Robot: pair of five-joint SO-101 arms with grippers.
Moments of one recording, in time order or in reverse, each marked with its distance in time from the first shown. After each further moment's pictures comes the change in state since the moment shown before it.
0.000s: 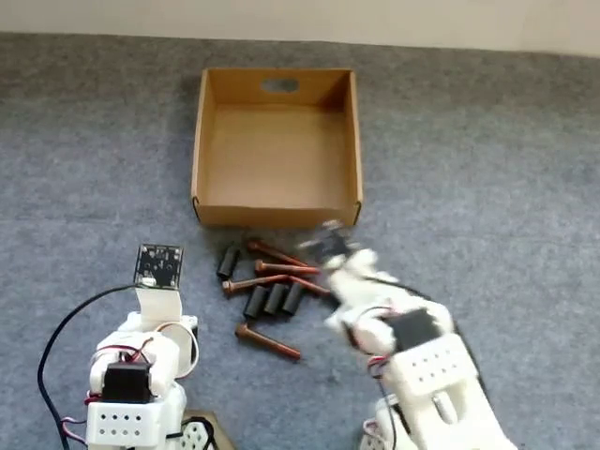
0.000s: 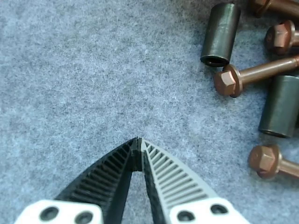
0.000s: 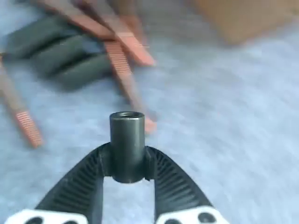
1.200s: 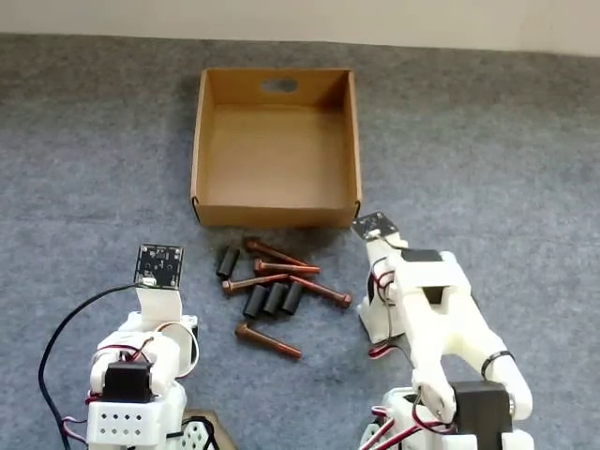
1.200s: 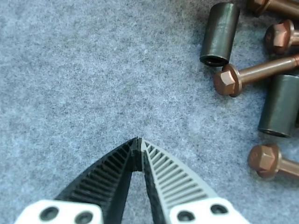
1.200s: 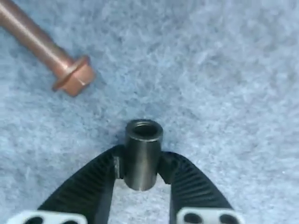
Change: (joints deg) left arm 0.0 0.0 0.0 0.0 0.0; right arm 13.2 46.0 -13.1 -2.6 -0.7
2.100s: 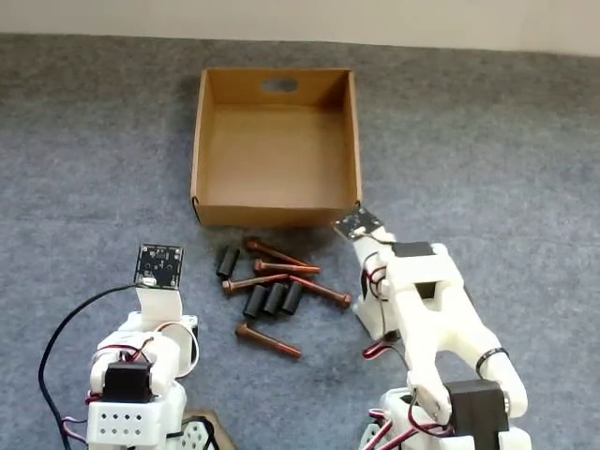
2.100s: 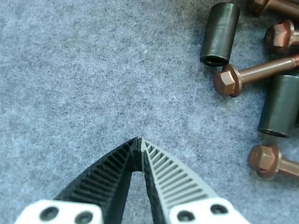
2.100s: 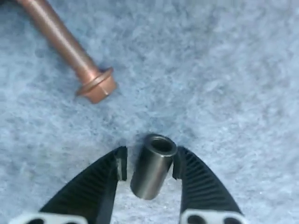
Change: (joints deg) left arm 0.0 0.0 0.0 0.0 0.0; right arm -3.5 0.2 -1.5 1.8 8.4
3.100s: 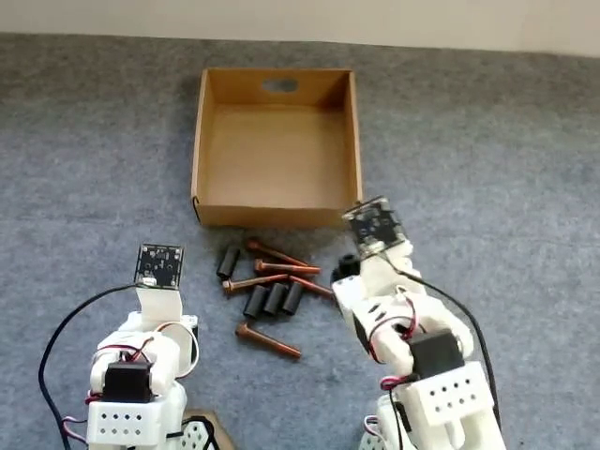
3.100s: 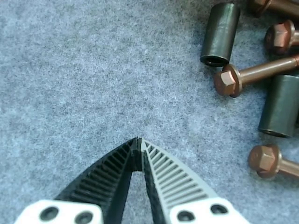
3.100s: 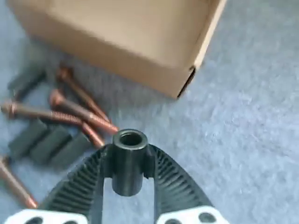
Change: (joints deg) left arm 0.0 0.0 0.0 0.0 0.0; right arm -11.5 -56.9 14.7 -8.0 -23.8
